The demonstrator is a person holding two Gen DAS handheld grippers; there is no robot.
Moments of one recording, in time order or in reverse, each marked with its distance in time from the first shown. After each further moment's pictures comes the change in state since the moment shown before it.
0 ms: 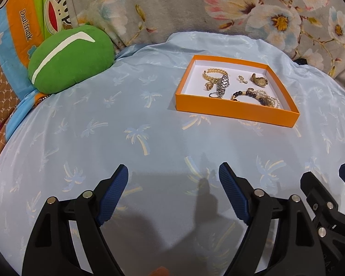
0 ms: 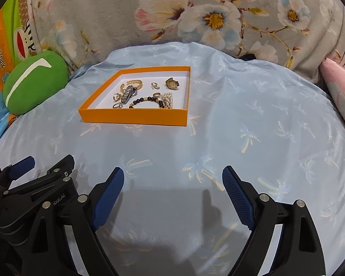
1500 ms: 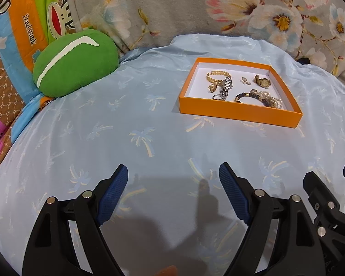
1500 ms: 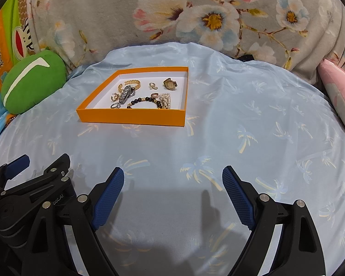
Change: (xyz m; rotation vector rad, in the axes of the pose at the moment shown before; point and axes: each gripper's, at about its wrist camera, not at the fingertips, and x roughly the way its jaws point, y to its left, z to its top) left arm -0.003 0.000 0.000 0.009 -0.016 0.038; right arm 0.001 -0.002 0.002 -0.002 0.004 -0.002
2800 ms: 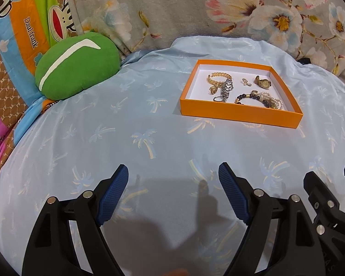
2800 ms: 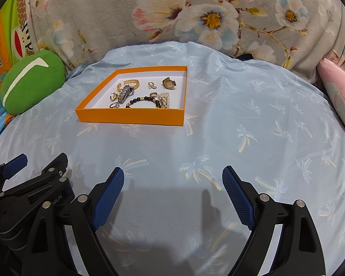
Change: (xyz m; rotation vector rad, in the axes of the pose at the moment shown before) left arm -0.003 -0.003 0.000 0.007 -0.012 0.015; right arm 0.000 -0.001 0.000 0.002 -0.001 0.000
